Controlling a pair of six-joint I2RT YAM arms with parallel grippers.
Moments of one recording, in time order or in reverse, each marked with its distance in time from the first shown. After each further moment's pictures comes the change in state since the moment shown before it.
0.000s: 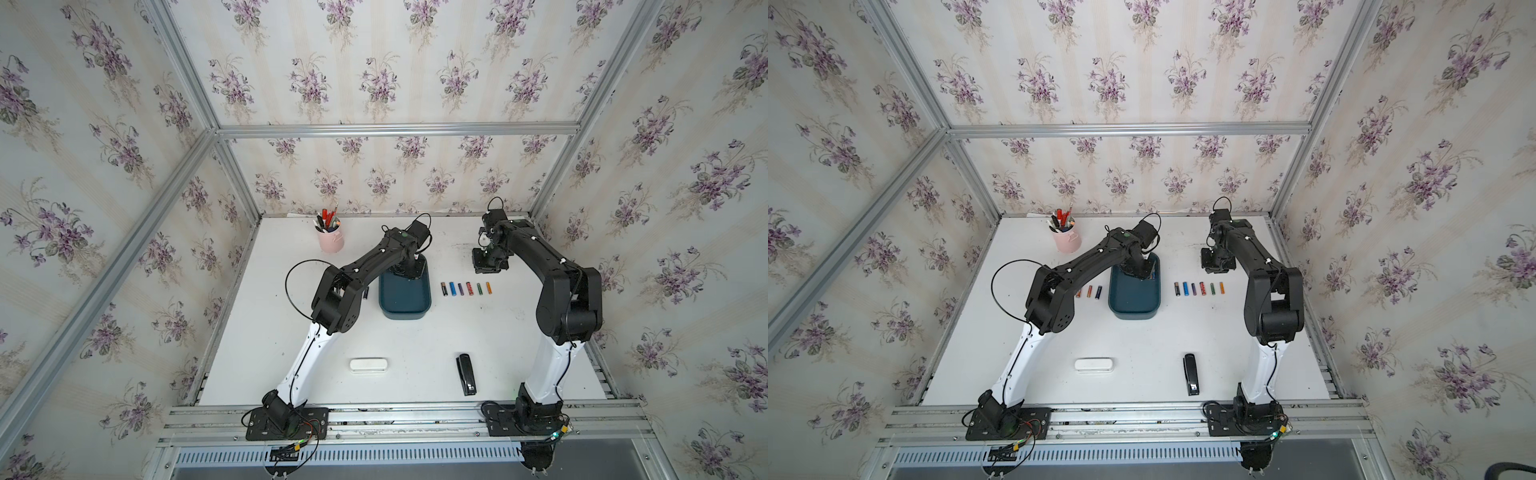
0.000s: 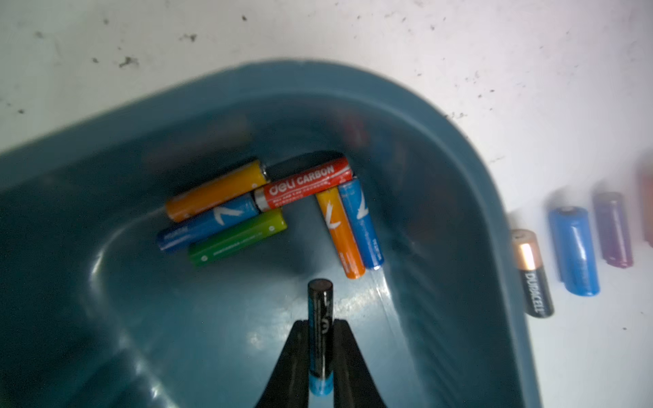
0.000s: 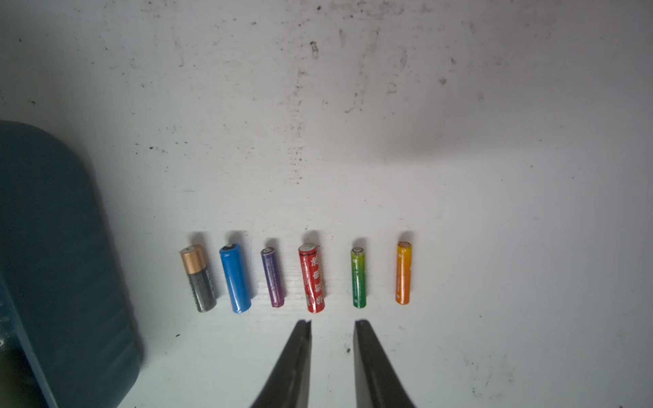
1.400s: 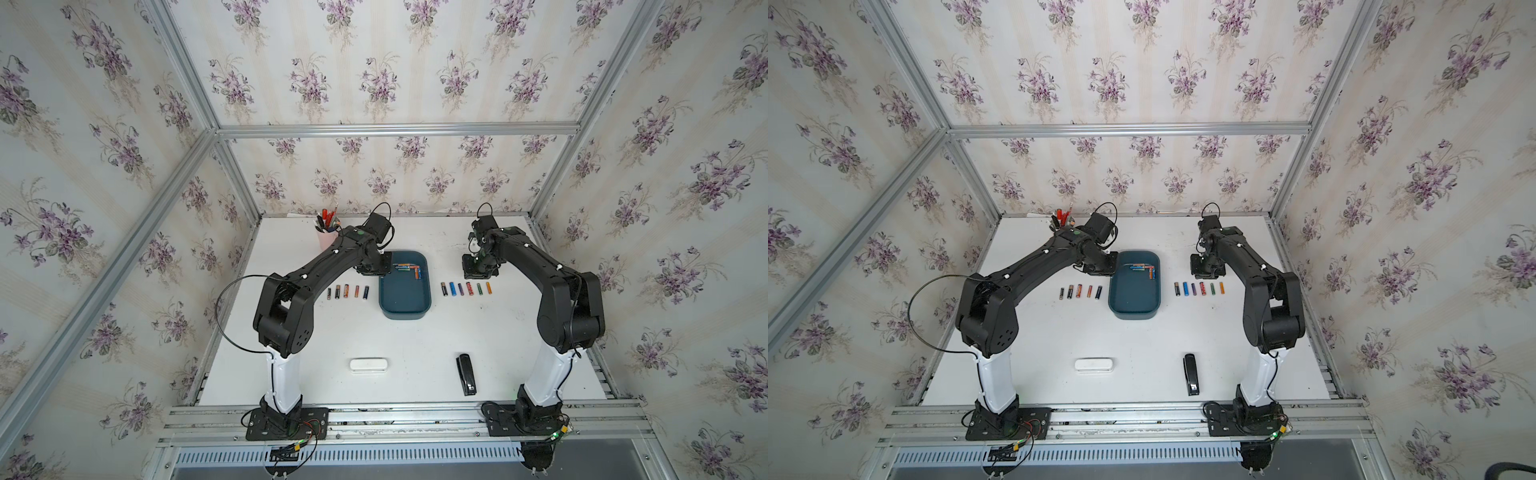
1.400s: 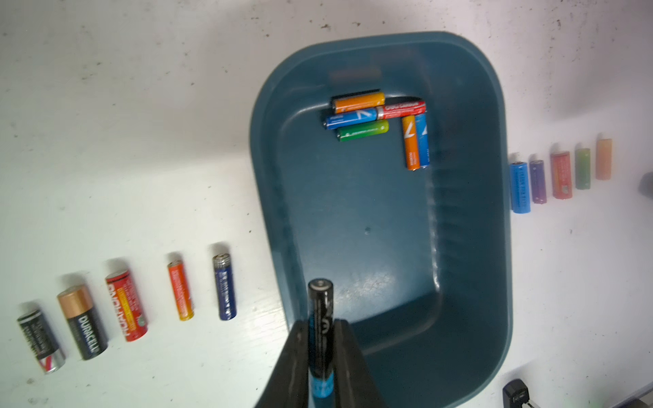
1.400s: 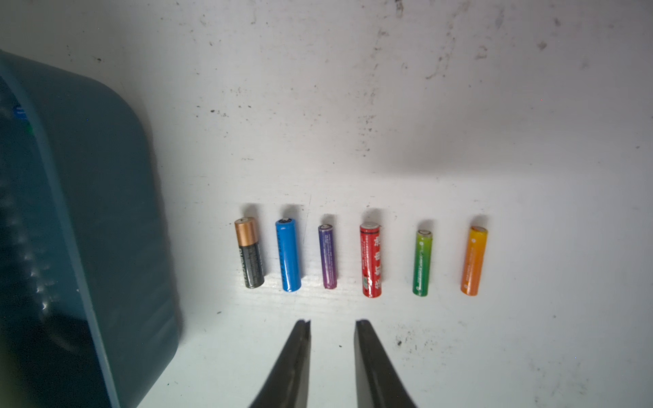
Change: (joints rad) left arm 0.158 -0.516 -0.573 0.143 0.063 -0.062; right arm 0.077 -0.066 -0.099 0.068 -0.045 0.040
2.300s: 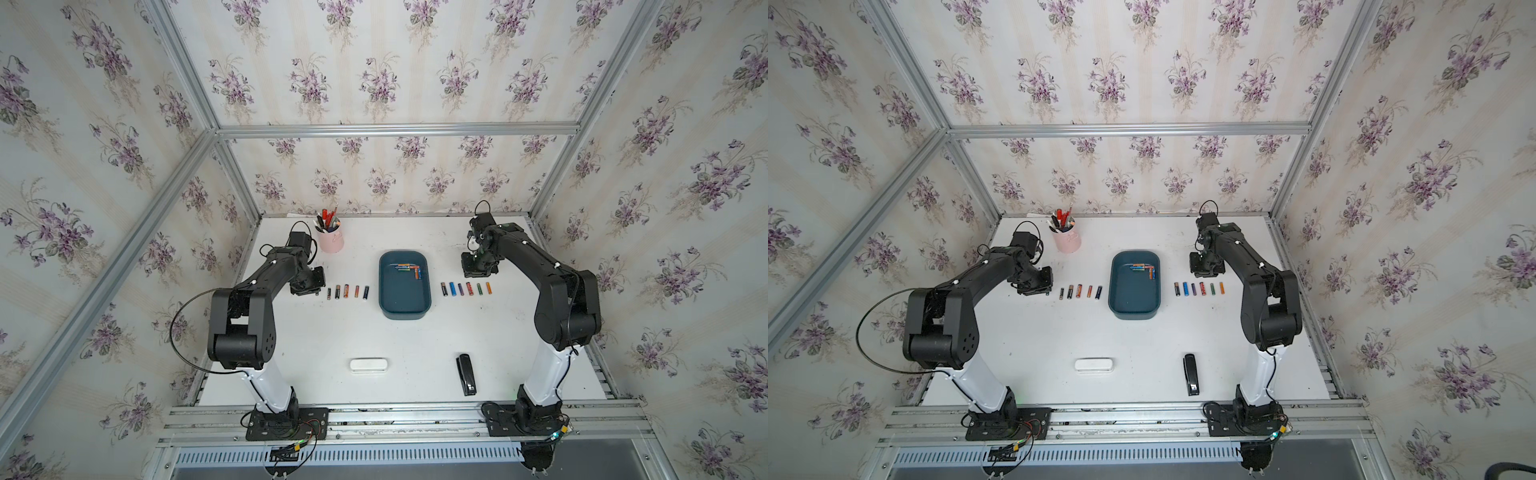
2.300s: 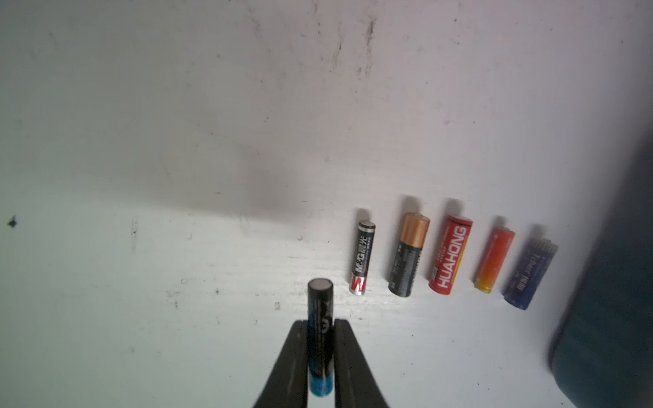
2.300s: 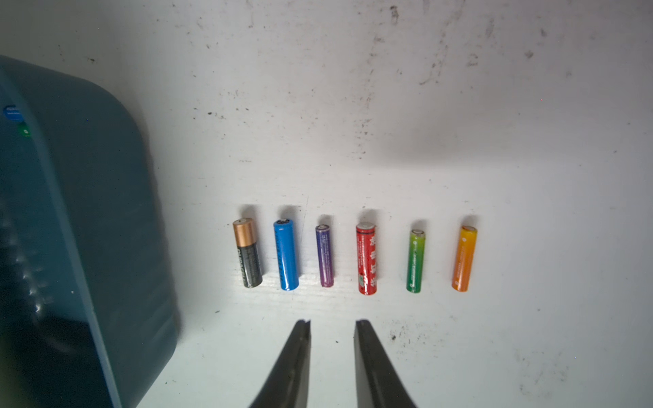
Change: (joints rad) left arm 0.463 -0.164 -0.429 0.120 0.005 0.151; right arm 0.009 0.029 0.054 -0.055 0.028 -0.002
